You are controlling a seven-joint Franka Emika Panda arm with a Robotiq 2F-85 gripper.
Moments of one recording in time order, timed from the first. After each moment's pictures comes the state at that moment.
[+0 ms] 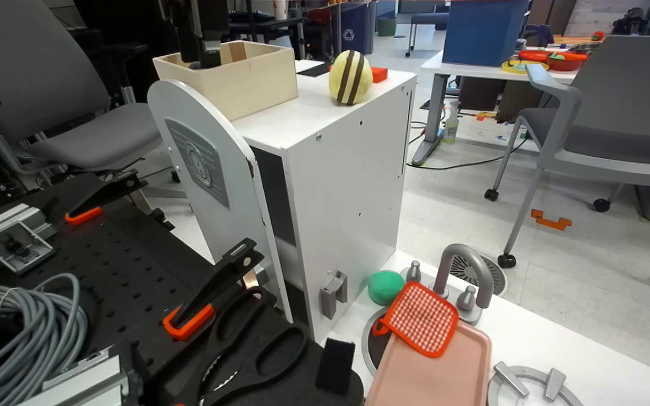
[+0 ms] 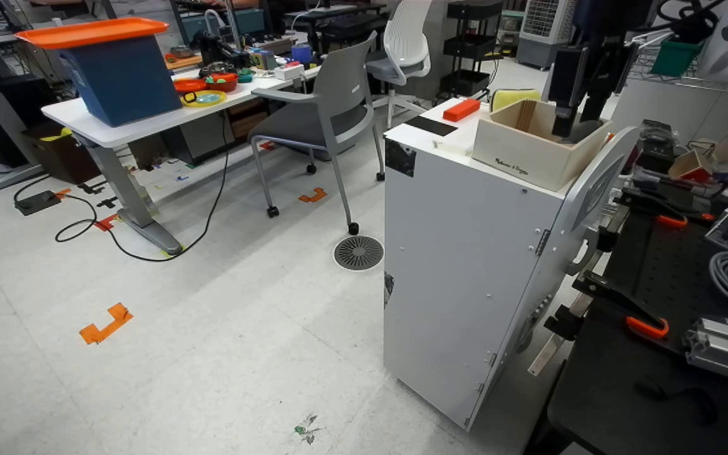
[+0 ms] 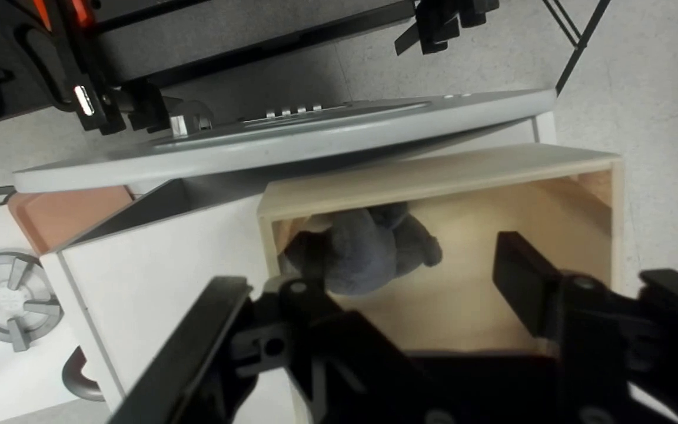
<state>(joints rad) 0.01 -0.01 0.03 -2.46 0.12 2.36 0.16</state>
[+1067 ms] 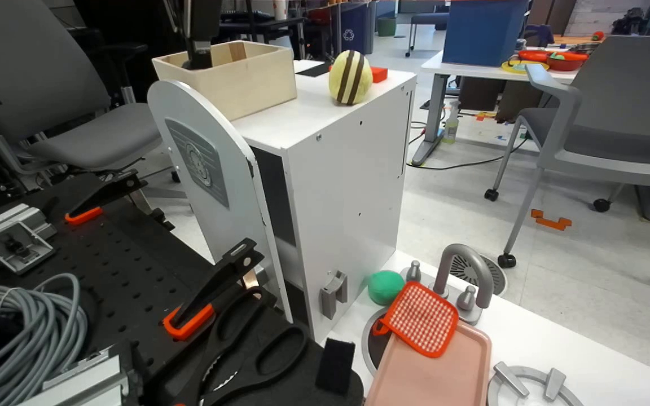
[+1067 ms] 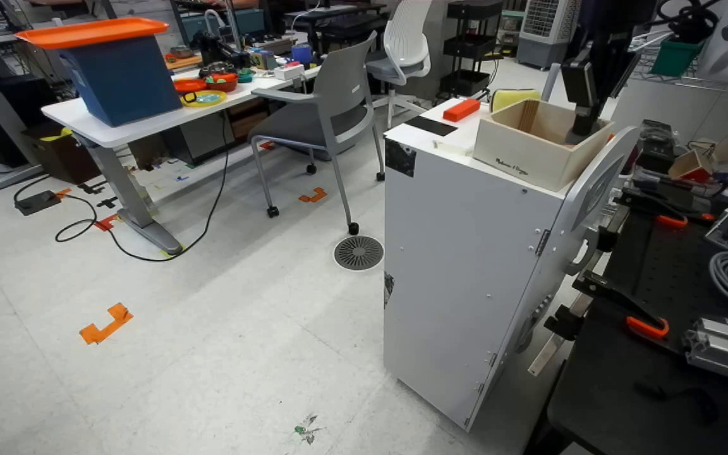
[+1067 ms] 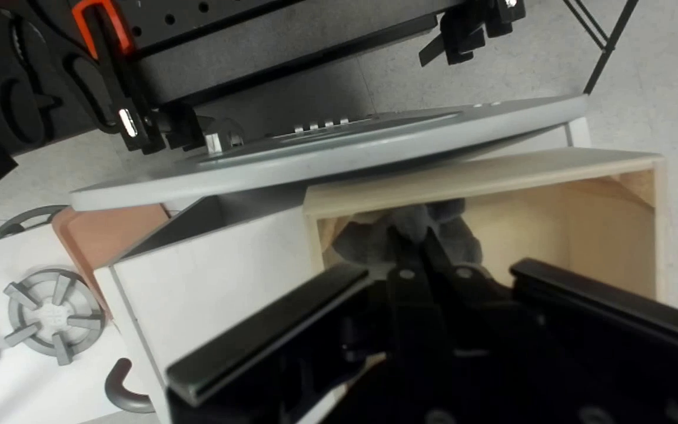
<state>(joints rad) 0.01 -0.02 0.02 -2.44 0.07 2.30 0.23</state>
